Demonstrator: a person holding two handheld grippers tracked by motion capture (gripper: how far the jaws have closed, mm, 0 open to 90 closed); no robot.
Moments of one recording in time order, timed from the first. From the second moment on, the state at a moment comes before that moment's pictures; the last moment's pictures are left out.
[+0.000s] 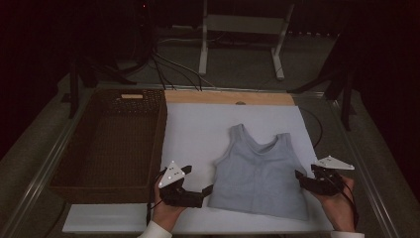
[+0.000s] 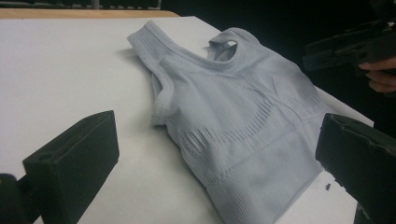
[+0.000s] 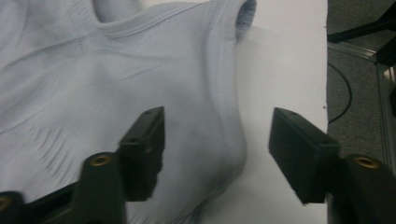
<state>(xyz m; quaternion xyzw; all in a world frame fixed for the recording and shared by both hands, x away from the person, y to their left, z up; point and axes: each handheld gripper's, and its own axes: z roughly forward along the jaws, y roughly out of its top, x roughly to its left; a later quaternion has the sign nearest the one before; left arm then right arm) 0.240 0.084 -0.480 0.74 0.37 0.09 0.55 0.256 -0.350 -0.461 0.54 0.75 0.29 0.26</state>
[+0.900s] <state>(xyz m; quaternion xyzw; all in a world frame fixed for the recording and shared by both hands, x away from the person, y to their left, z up) 0.247 0.062 -0.480 0.77 0.37 0.10 0.51 0.239 -0.345 -0.482 0.54 0.76 0.28 0.22</state>
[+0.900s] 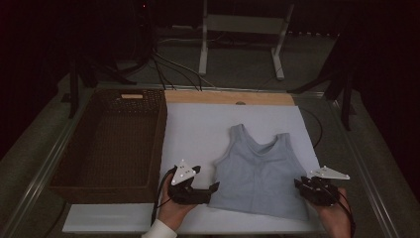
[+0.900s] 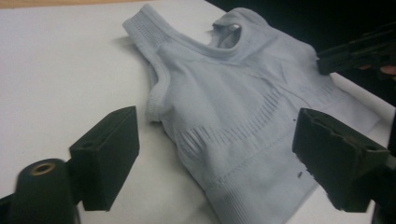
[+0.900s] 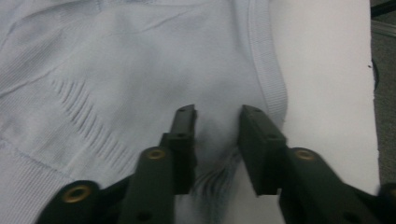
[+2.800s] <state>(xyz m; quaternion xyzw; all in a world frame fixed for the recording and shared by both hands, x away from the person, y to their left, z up) 0.263 0.026 -0.507 0.81 0.36 0.03 0.46 0.225 -0.348 -0.469 0.51 0.77 0.27 0.29</state>
